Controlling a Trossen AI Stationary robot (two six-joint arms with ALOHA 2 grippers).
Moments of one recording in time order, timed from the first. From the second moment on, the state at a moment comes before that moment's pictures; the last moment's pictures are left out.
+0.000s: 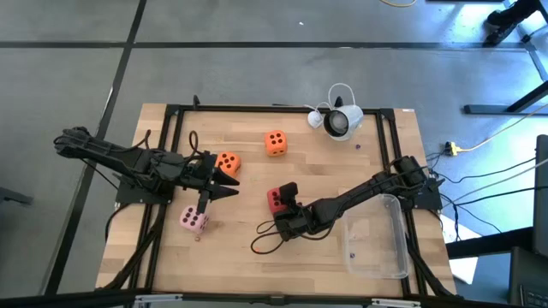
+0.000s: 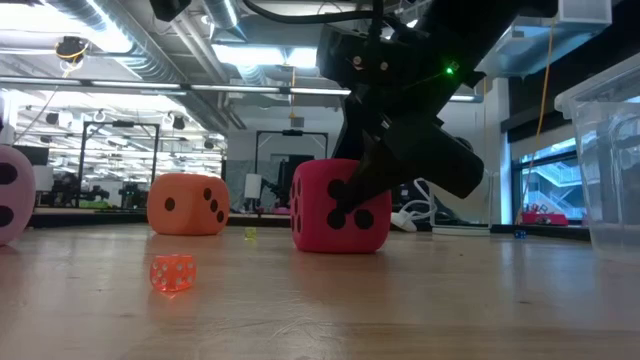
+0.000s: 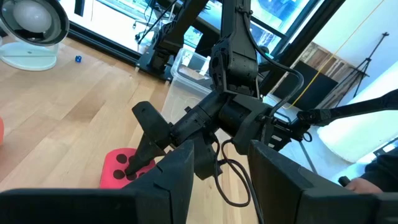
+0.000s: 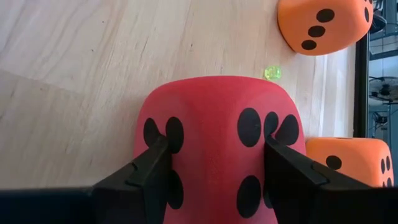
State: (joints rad) left arm -0.24 0.83 0.80 -0.14 -0.16 -0.55; right arm 0.39 2.04 1.31 -0.46 0.62 -0.11
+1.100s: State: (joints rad) left arm -0.24 0.81 0.80 -0.16 -0.16 -0.54; right arm 0.42 1.80 1.80 -1.20 0.52 0.49
